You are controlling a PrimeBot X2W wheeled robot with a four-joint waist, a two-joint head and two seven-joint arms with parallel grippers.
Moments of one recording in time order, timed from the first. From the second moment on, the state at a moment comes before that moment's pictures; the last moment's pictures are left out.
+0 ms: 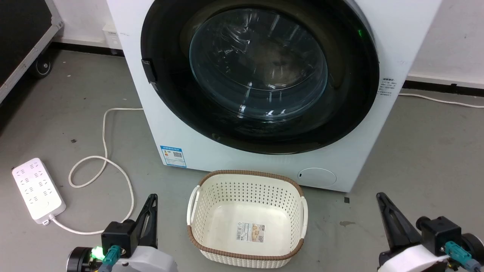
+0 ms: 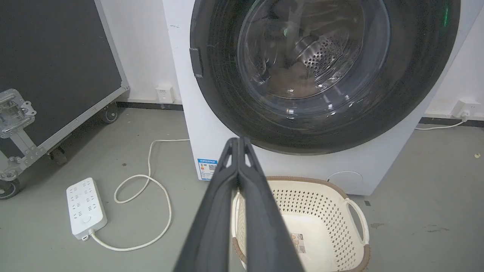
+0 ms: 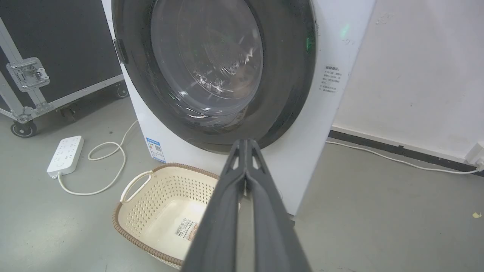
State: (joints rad) left arm 0.02 0.05 -0.03 0.04 -0.04 -0.02 -0.08; right arm 0.04 -0.07 -0.02 0.01 0.03 0.13 -0.08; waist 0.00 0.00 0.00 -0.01
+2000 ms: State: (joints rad) left arm 0.02 0.05 0.00 0.00 0.00 0.00 0.00; right arm 0.01 -0.05 0.00 0.01 0.01 0.13 0.00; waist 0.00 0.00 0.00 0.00
